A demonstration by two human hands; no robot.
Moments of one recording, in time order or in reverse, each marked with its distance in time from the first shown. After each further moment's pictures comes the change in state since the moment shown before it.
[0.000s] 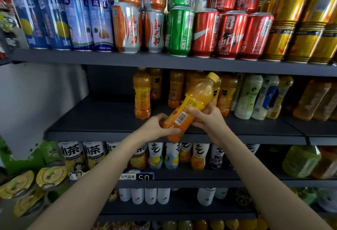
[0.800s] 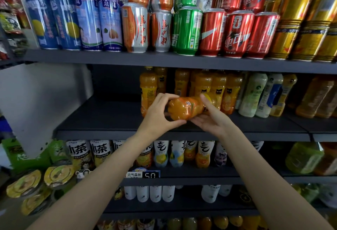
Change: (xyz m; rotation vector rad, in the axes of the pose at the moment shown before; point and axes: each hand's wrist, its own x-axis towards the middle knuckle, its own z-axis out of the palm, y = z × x) left_hand -0.022 0.015 -0.012 0.153 0.364 0.505; right_hand 0.008 -0.007 0.022 0.562 0.172 0.387
